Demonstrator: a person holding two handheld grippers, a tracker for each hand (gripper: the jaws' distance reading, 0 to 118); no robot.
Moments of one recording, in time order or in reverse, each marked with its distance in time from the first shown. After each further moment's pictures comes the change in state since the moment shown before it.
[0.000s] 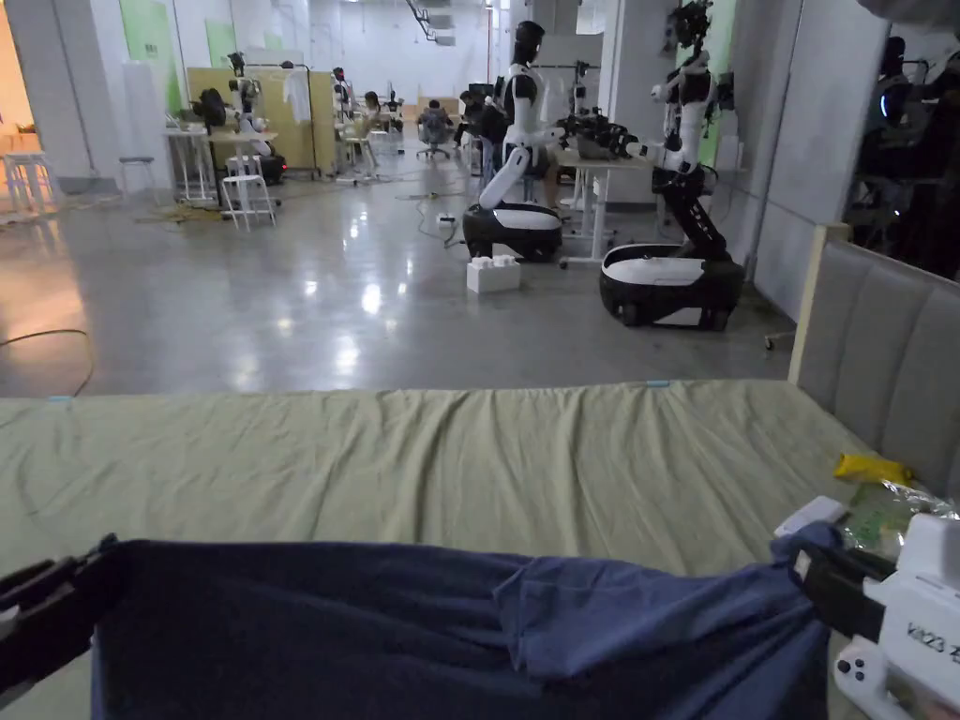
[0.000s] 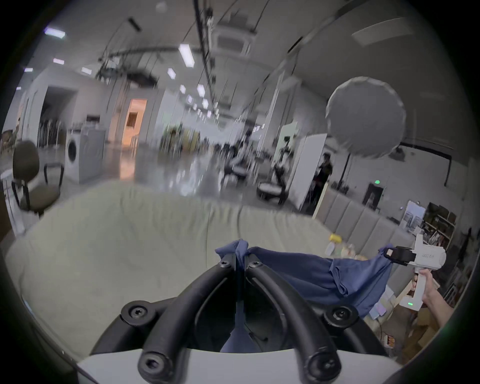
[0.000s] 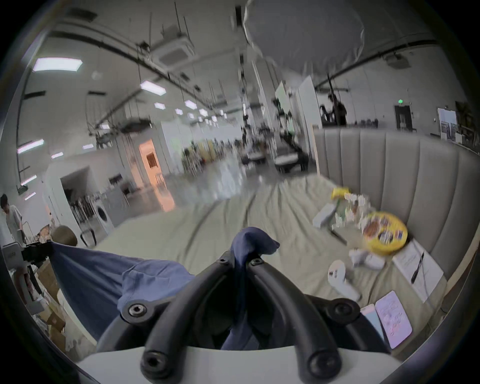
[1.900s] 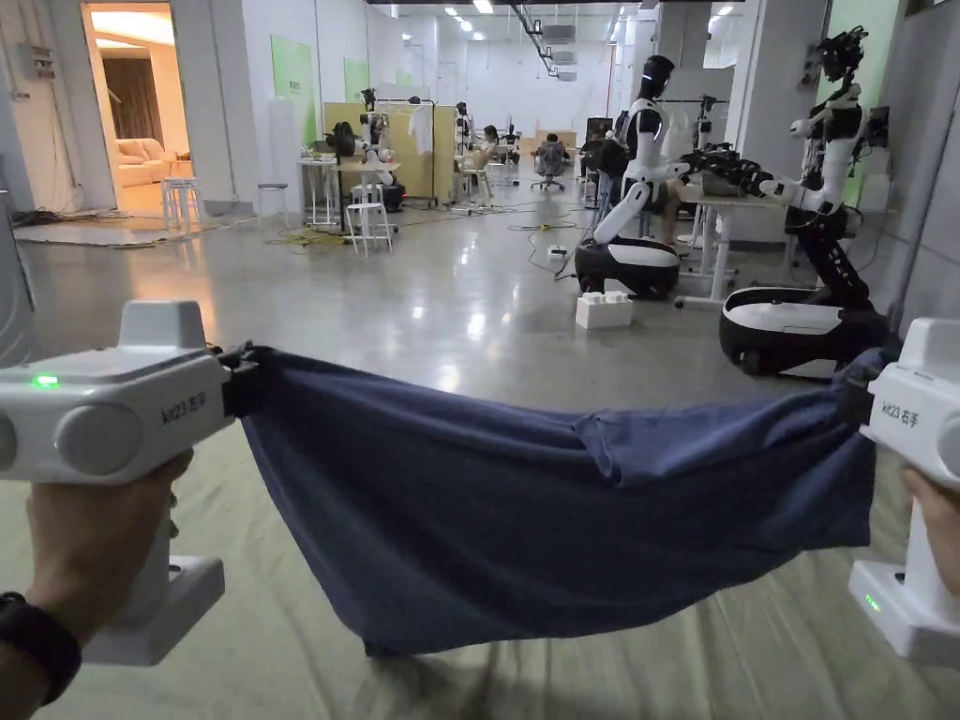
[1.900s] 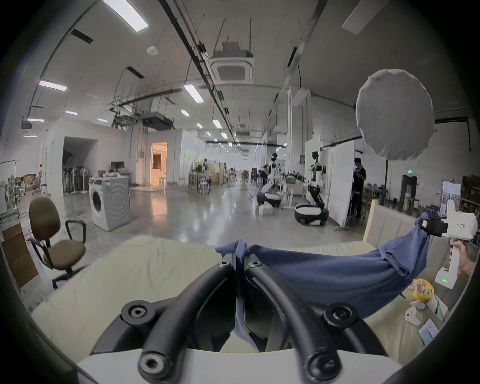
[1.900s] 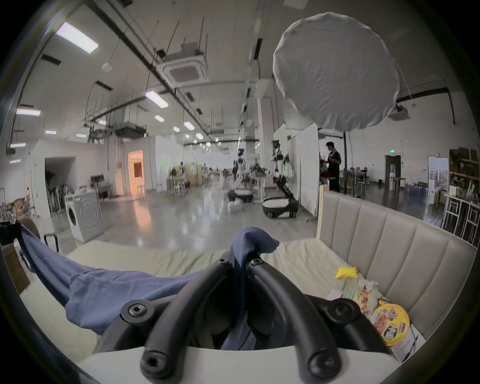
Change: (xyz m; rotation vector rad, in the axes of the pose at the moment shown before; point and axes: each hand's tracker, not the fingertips) left arm -0.030 0.098 -0.199 0.066 0.240 -0.145; right arm -0.072 0.142 -0.235 0.105 -0.154 0.204
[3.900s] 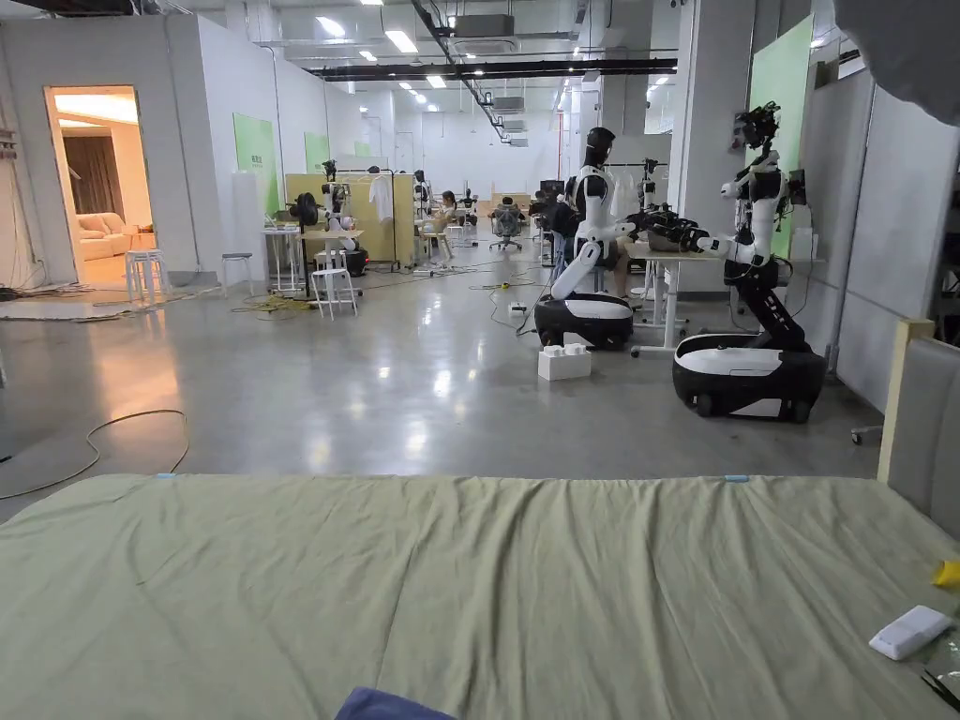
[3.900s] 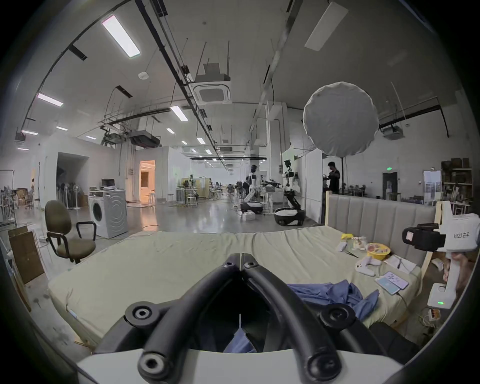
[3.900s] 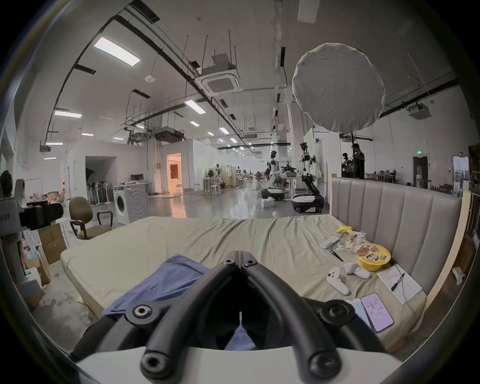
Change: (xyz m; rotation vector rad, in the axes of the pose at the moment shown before) left arm 0.059 -0.157 0.397 0.126 -0.079 -0.071; right arm -0.001 -0.186 0.433 0.086 0.237 0.027
